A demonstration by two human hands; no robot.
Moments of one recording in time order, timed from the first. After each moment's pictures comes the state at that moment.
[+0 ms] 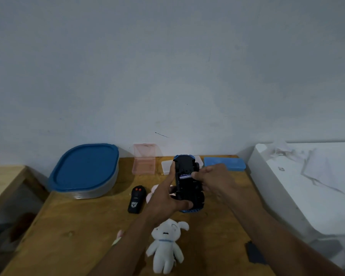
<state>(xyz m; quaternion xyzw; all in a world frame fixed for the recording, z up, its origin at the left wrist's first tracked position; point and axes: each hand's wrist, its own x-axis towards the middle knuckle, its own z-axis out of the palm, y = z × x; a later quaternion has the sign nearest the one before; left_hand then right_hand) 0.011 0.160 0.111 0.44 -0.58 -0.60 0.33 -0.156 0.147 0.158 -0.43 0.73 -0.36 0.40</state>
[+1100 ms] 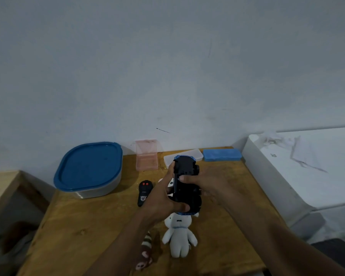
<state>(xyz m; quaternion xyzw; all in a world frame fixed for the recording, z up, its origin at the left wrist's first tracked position) 0.074 0.178 0.118 0.41 -0.63 -0.60 0.27 -0.094 0.175 0.143 -0.37 0.70 -0.32 0.51</state>
